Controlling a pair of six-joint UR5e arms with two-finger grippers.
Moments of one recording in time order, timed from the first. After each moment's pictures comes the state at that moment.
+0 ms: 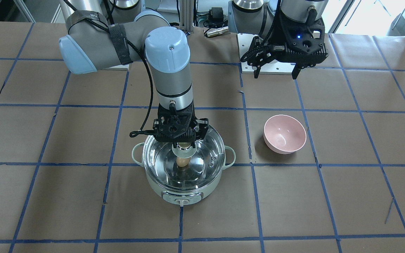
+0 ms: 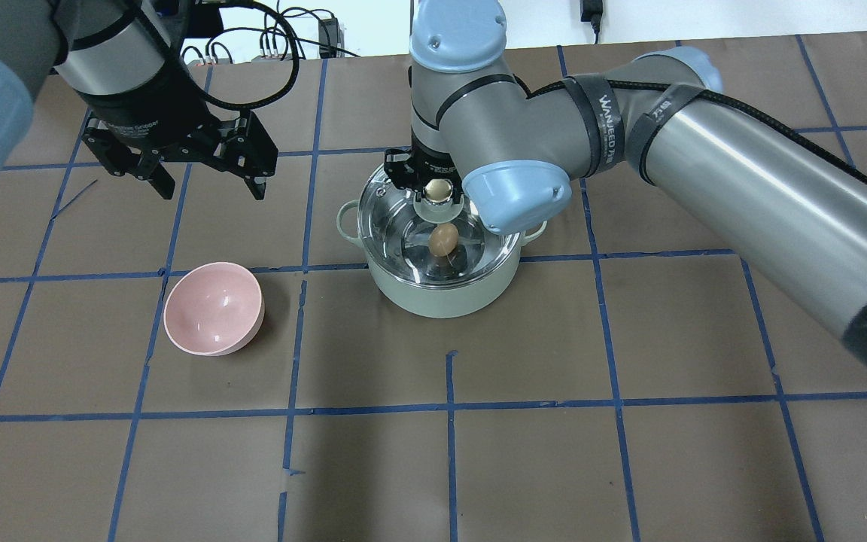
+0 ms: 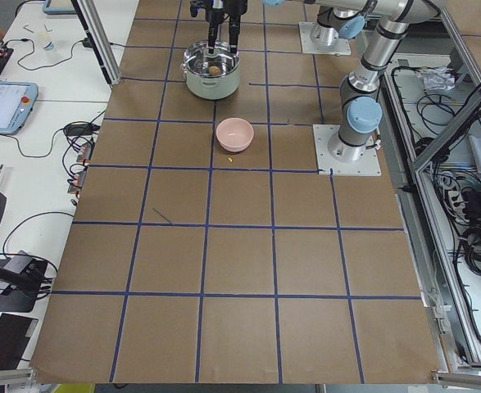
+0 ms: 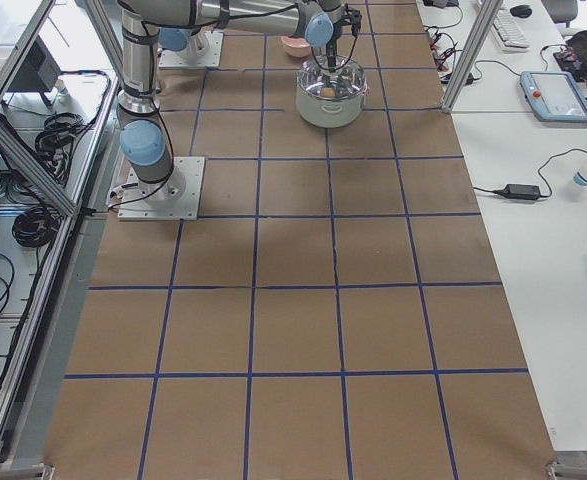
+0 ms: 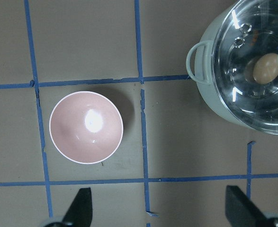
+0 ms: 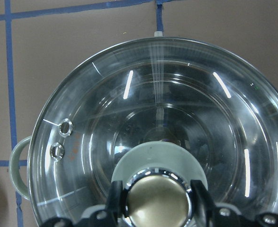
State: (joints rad) left arm -1.64 -1.53 -1.53 -1.64 1.61 -0.03; right arm 1.95 -1.22 1.55 -2.09 -1.53 0.43
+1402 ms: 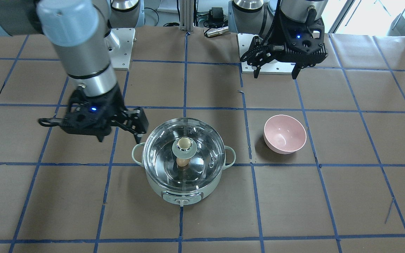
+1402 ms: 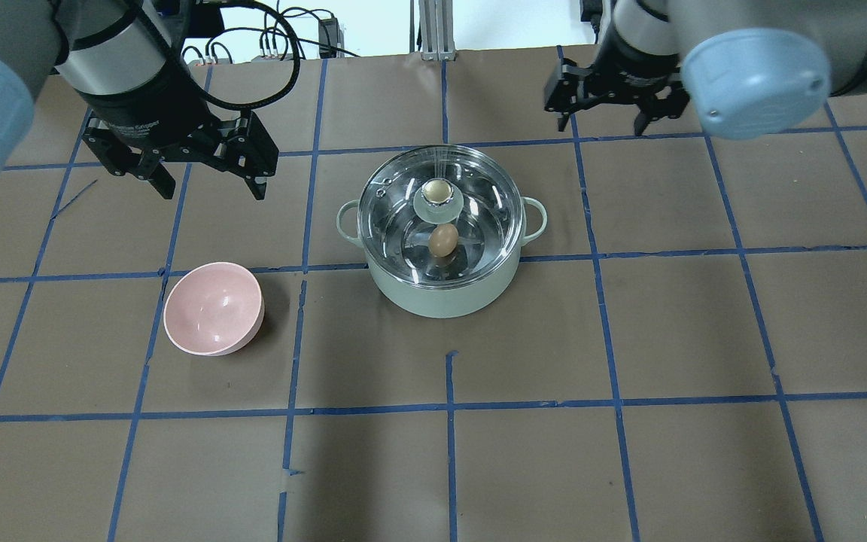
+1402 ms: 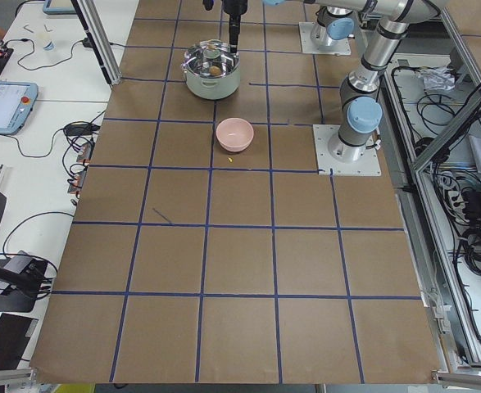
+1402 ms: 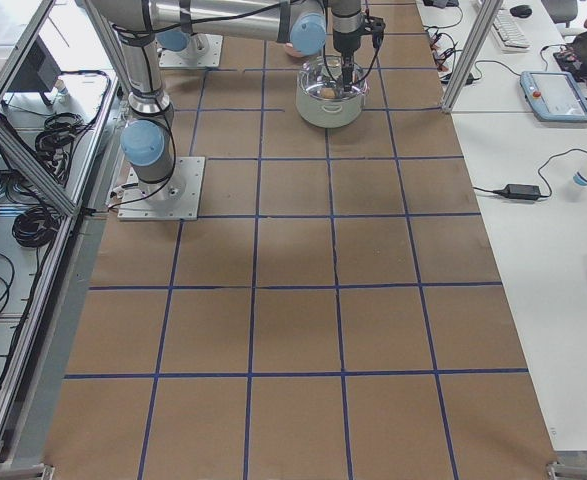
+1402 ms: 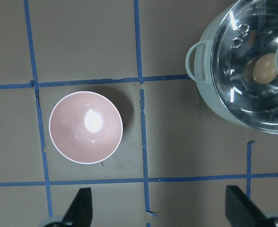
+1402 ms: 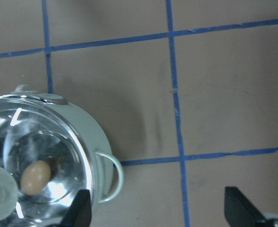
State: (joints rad) left arm -1.64 -1.53 -1.53 -1.64 1.61 -0.03; right arm 1.58 -1.43 1.55 -1.83 -1.53 0.10
